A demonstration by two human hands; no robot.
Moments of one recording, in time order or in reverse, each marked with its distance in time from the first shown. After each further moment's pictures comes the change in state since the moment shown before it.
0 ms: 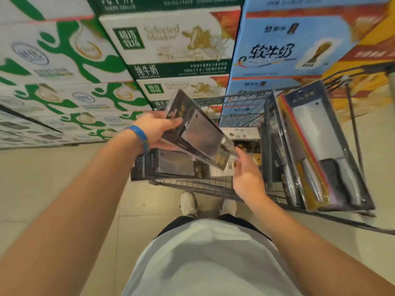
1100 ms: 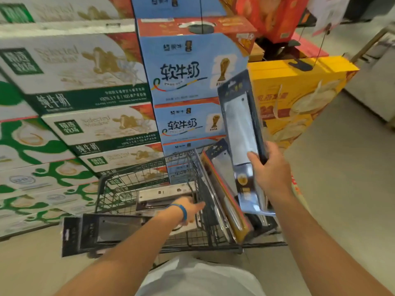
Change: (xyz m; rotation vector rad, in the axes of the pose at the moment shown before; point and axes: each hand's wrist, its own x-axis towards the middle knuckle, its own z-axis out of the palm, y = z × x) left_hand 0.009 -0.036 0.243 0.918 -0.383 -0.040; right_hand -0.004 0.026 -0.273 0.091 0.711 -0.216
